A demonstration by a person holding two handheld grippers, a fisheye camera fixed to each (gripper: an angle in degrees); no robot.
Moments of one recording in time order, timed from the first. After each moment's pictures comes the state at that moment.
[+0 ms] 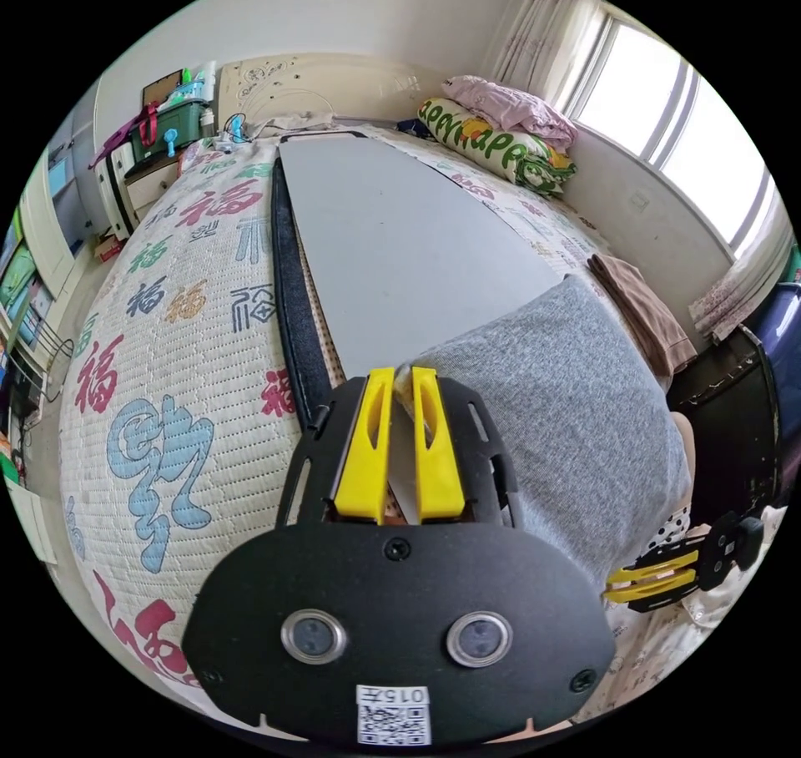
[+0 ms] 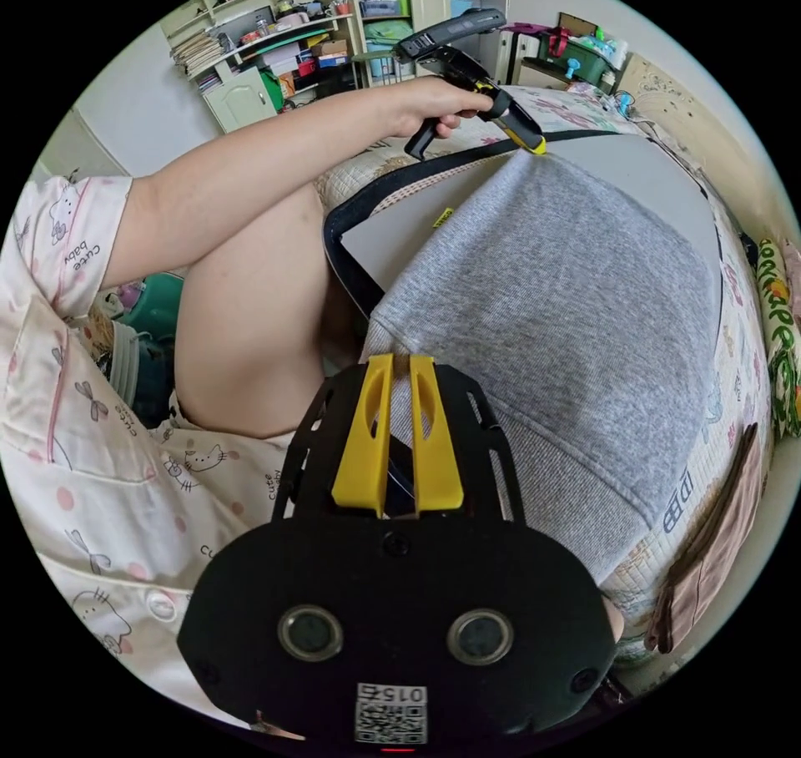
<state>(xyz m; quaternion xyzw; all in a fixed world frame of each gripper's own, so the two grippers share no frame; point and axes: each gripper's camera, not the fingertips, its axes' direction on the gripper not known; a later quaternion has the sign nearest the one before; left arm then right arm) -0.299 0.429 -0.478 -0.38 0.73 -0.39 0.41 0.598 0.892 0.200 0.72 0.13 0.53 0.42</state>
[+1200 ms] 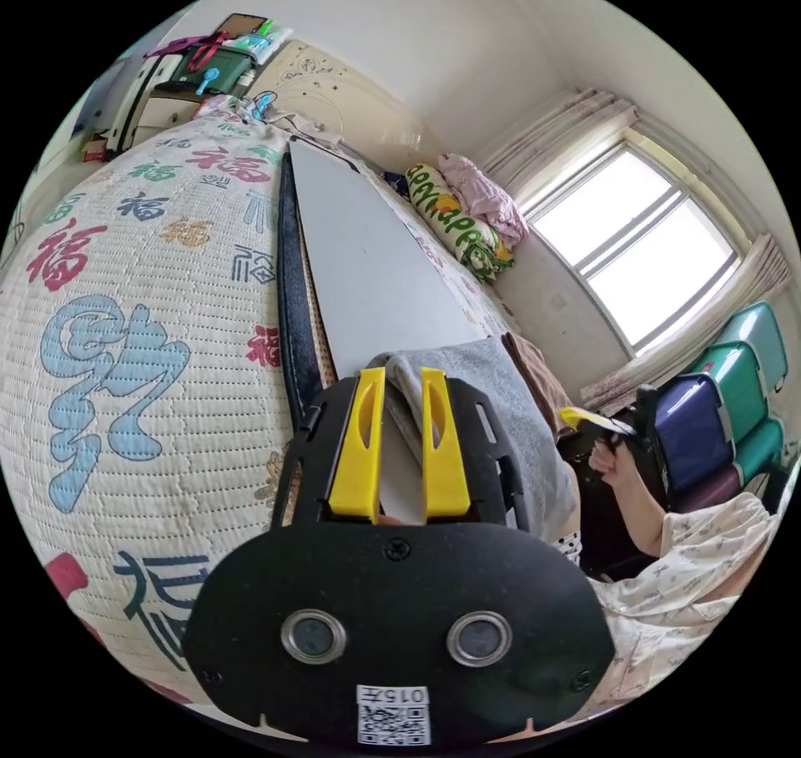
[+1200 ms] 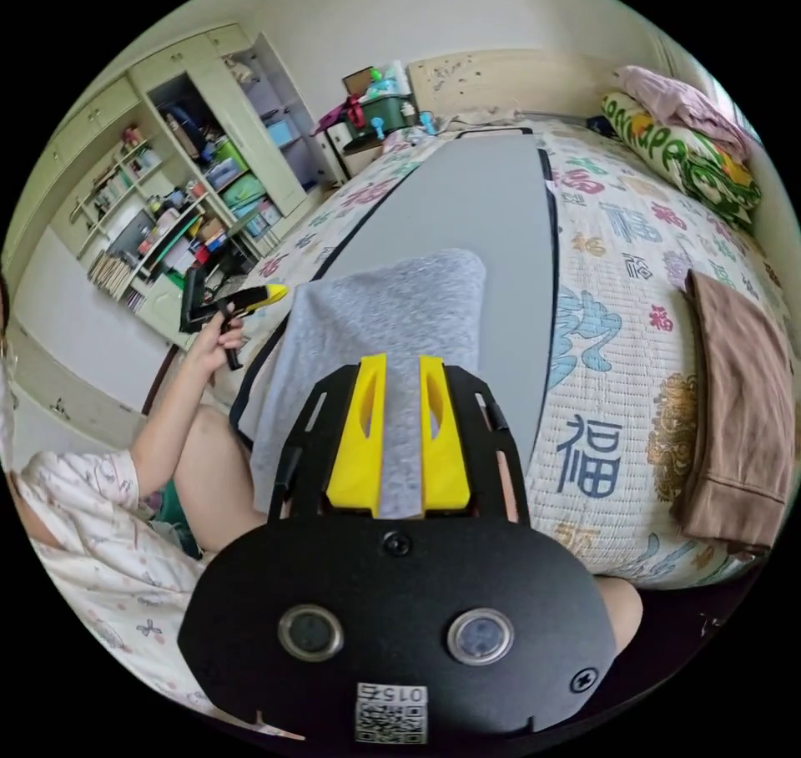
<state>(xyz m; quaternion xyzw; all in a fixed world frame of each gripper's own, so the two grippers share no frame) -0.291 0.570 -0.492 -0.33 0.71 -0.57 0.24 0.398 1.021 0.320 0.81 0.02 0.57 0.13</state>
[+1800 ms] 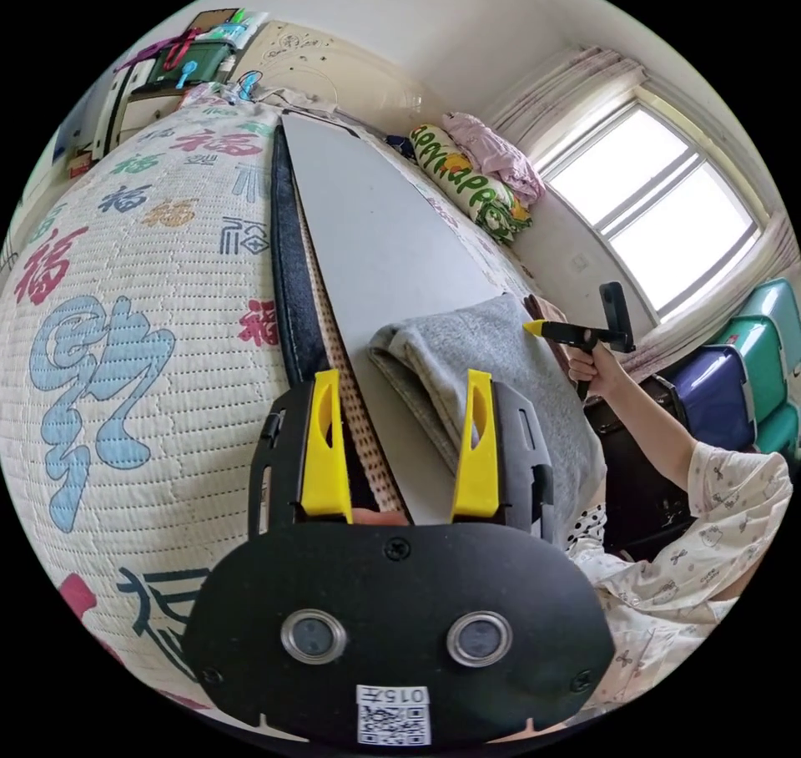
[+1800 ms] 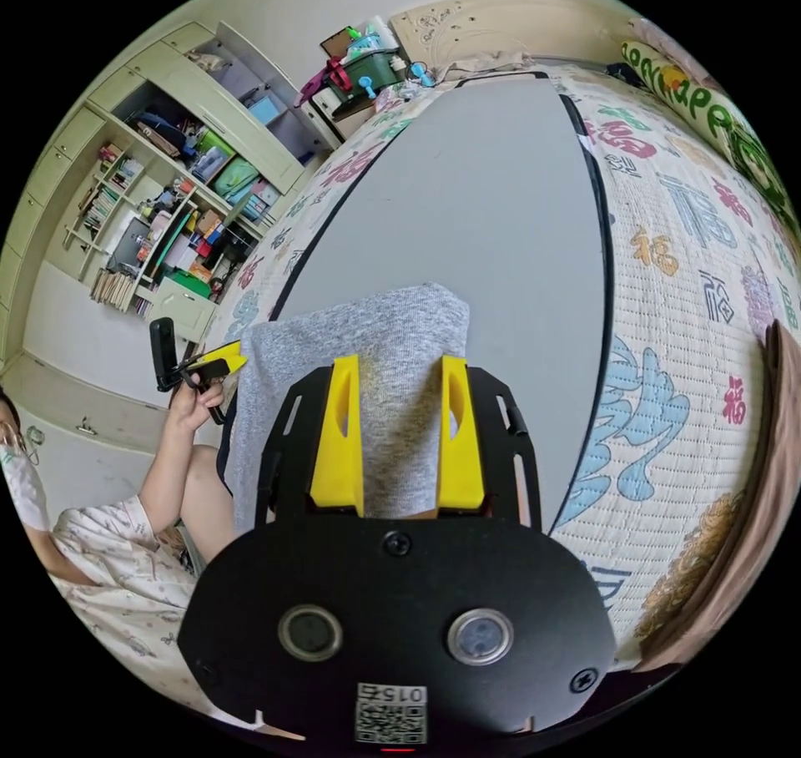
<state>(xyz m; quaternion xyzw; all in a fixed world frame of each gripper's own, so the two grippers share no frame) -0.261 0.622 -0.490 -0.35 0.75 -0.50 0.25 0.446 1.091 0.299 0.82 -0.05 0.53 0.19</state>
